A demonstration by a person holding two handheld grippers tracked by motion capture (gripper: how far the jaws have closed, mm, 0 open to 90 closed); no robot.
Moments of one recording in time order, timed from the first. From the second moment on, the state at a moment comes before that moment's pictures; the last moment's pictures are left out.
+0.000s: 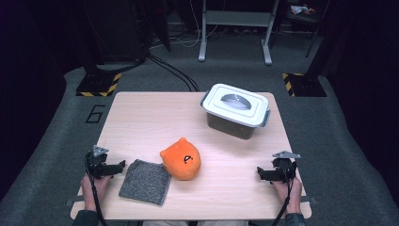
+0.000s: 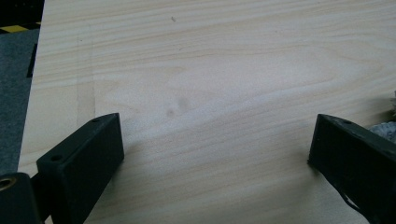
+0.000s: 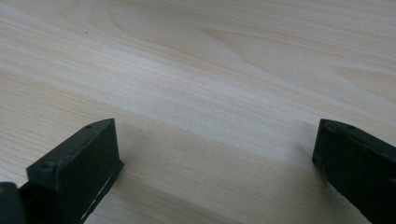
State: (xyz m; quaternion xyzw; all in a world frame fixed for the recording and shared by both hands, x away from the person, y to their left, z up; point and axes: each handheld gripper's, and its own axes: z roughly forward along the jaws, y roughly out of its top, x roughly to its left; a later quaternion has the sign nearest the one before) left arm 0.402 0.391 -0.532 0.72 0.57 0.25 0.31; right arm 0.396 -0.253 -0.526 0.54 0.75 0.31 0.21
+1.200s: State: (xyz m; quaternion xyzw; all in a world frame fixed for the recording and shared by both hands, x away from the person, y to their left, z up) left arm 0.403 0.391 -0.532 0.72 0.57 0.25 0.31; right arm 0.401 -0.252 -0.507 0.54 0.75 0.33 0.20
